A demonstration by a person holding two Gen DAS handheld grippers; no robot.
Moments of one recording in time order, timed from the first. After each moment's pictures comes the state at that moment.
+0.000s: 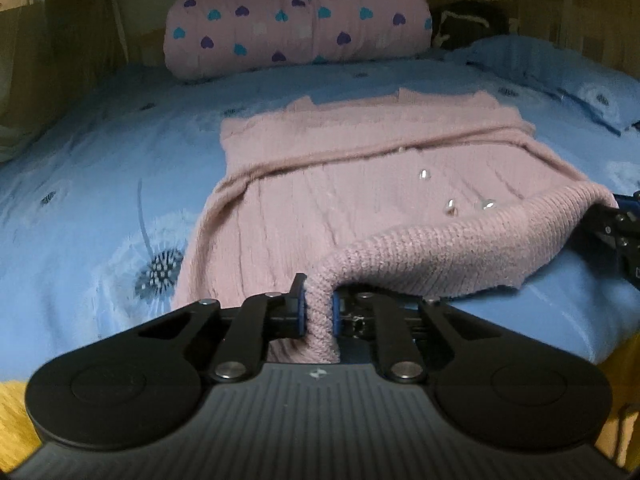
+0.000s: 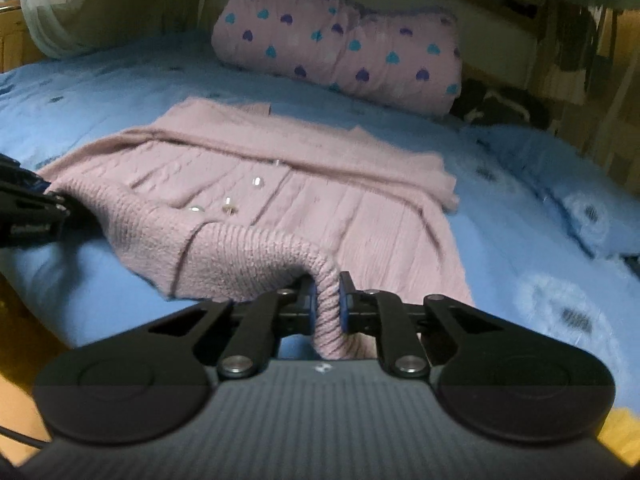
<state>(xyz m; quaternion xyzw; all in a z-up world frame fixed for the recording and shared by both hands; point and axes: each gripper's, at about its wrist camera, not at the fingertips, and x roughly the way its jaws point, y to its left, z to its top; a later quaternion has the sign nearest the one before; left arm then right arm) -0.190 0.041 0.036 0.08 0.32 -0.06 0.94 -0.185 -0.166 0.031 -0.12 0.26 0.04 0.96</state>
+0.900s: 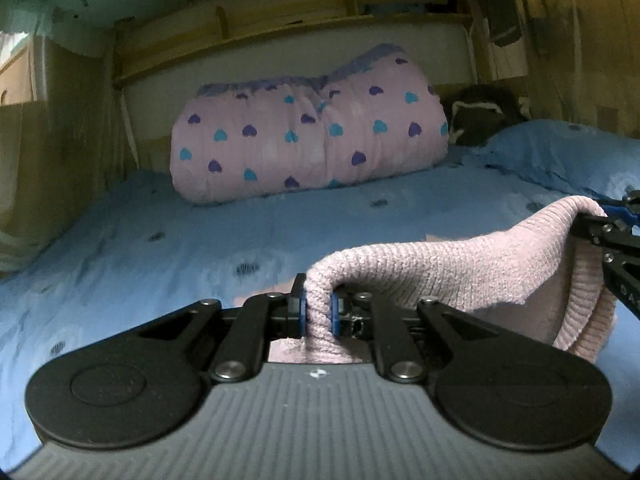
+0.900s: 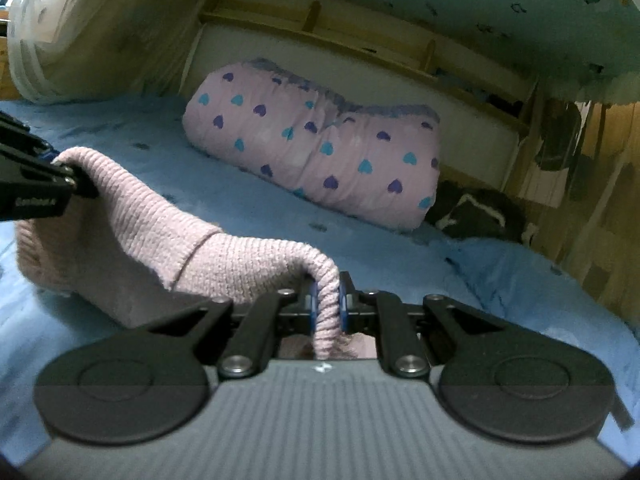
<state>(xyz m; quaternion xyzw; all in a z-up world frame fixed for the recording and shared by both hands) -0.079 0.014 0.135 0.11 0.18 -0.05 0.98 -0.092 -0.170 0.104 -0.17 0.13 0.02 0.98</state>
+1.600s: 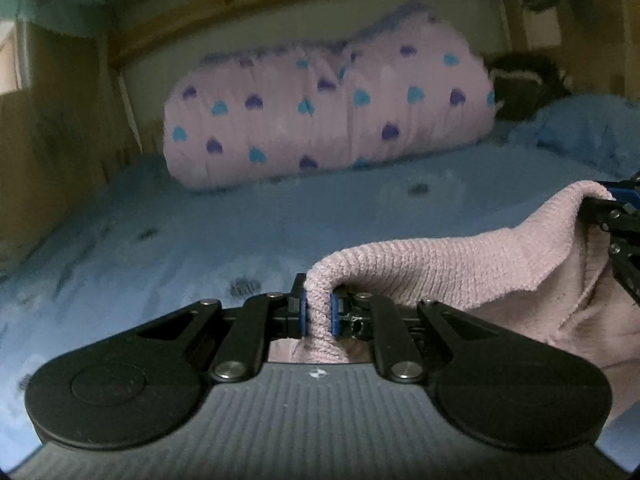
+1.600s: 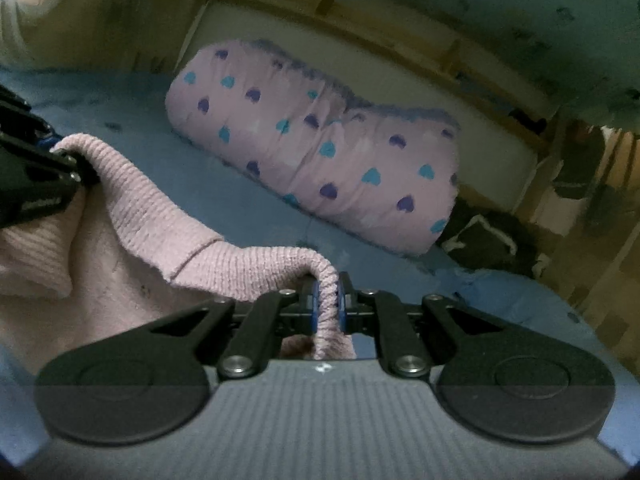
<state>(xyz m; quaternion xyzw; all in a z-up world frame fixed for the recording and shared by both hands) 0.103 0.003 0.089 0.13 0.23 -0.01 0.97 0.058 -0.156 0.090 -0.22 0.14 0.02 0.96</state>
